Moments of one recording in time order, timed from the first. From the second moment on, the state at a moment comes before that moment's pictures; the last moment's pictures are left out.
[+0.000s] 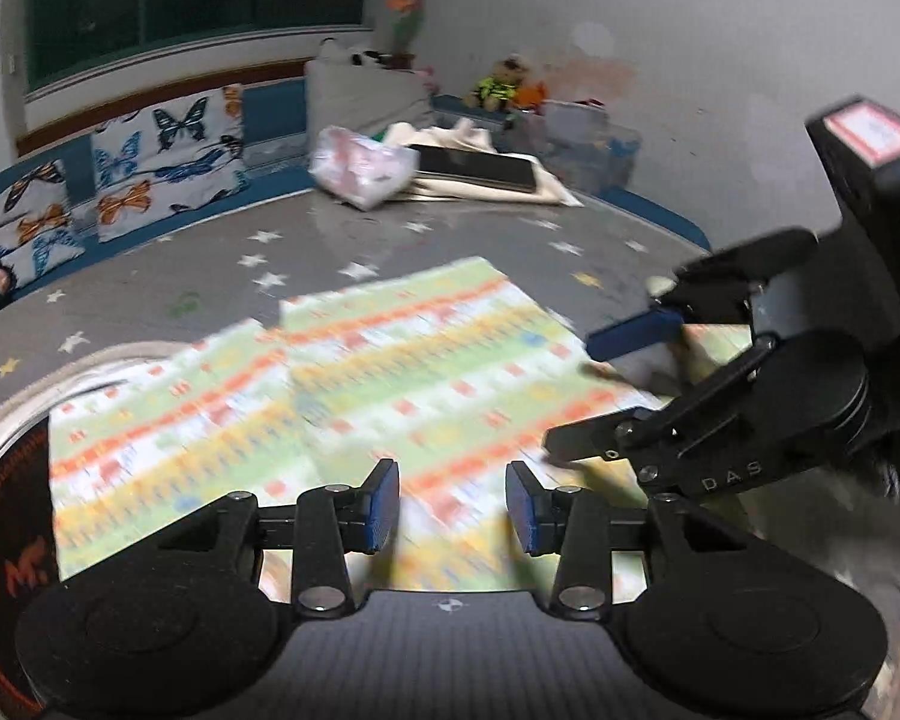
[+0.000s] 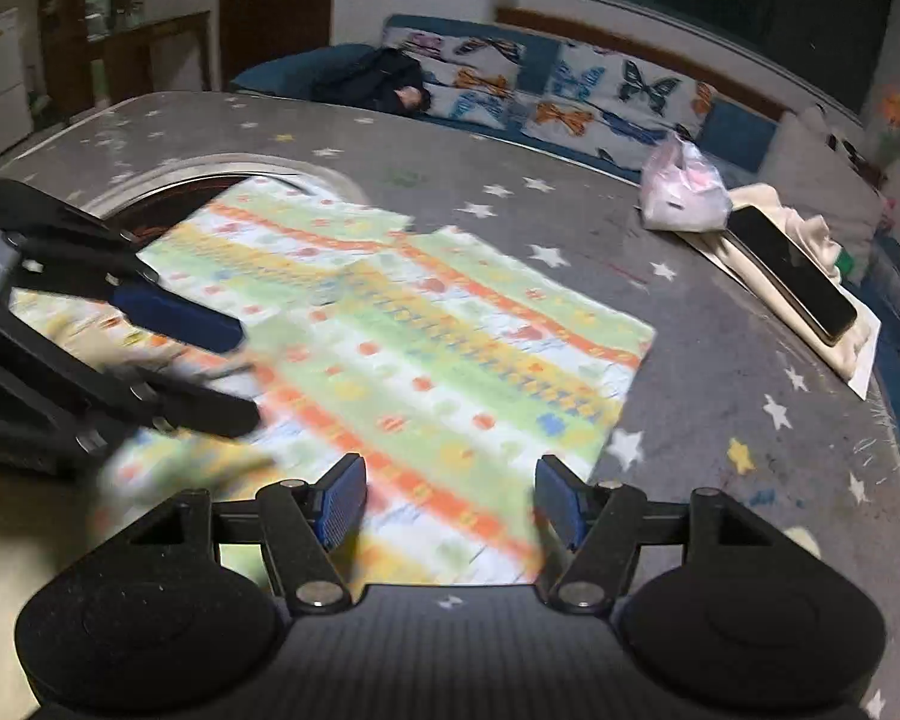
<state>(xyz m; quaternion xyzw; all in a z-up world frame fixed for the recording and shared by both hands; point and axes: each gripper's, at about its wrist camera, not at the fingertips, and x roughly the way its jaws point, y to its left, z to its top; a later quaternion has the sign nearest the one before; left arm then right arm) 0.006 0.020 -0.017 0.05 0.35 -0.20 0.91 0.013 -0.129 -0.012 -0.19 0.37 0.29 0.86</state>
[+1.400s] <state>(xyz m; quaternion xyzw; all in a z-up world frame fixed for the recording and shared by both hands) -0.023 -0.011 -0.039 0.07 0.36 -0.19 0.91 -0.004 -0.318 -0.022 -0.04 0.35 0.01 0.93</state>
